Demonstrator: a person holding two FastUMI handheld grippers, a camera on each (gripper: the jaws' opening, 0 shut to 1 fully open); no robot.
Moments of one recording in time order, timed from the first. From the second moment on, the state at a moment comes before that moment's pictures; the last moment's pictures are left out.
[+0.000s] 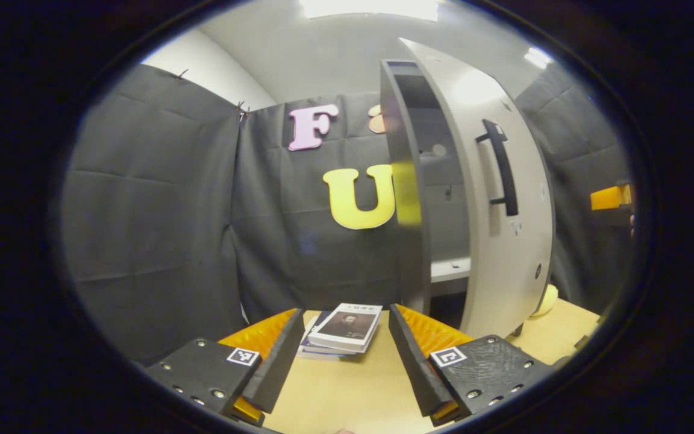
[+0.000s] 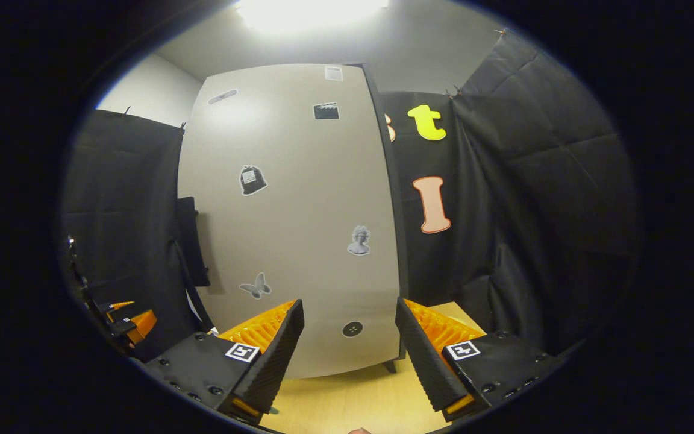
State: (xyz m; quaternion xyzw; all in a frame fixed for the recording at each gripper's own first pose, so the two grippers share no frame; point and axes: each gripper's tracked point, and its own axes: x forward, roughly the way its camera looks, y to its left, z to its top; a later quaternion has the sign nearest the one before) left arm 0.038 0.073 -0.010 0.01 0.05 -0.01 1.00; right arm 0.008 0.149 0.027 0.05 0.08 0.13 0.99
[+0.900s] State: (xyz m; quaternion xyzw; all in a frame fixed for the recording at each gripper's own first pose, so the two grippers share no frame) left arm -0.005 -0.084 0.036 0.02 0.03 -0.04 1.00; right arm -0.019 0.041 -0.002 0.01 0.08 0.13 0.99
